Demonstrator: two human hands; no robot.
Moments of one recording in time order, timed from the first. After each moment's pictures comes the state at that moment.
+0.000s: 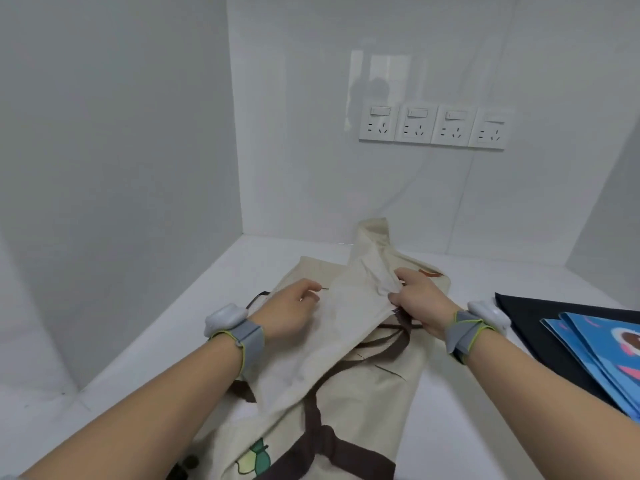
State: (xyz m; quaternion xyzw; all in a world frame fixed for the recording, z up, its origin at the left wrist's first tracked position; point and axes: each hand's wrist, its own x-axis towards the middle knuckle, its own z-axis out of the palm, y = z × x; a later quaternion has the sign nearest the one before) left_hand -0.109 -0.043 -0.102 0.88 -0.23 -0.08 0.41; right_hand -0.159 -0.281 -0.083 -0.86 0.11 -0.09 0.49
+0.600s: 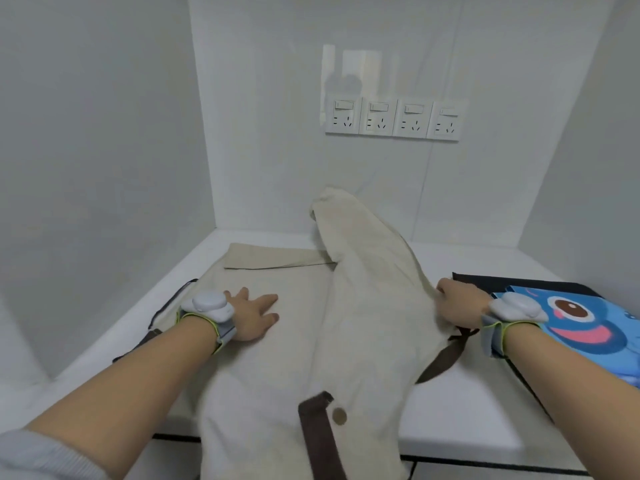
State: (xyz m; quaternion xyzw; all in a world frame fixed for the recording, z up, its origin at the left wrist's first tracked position) left_hand -0.092 -0.018 -0.133 0.98 -0.17 -0.11 -0.05; right_hand -0.224 -0.374 -0.085 -0.97 0.22 0.03 0.07
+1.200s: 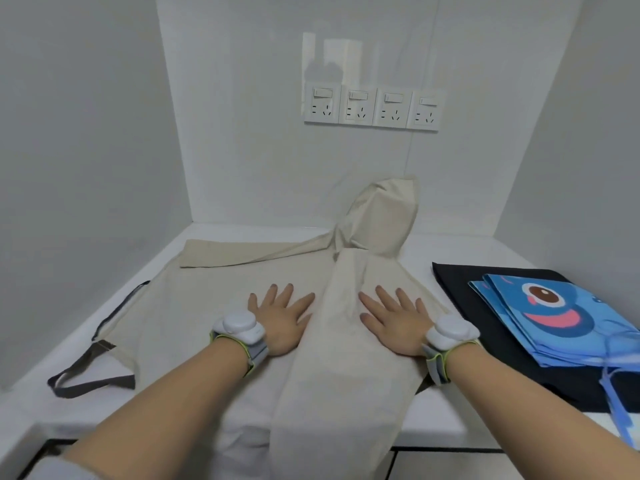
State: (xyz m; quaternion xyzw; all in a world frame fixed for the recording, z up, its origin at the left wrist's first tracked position) left_hand -0.128 -0.094 -0.157 0.96 -0.29 -0.05 0.03; right_hand -0.221 -0.325 -0.148 -0.99 0.12 0.08 0.05
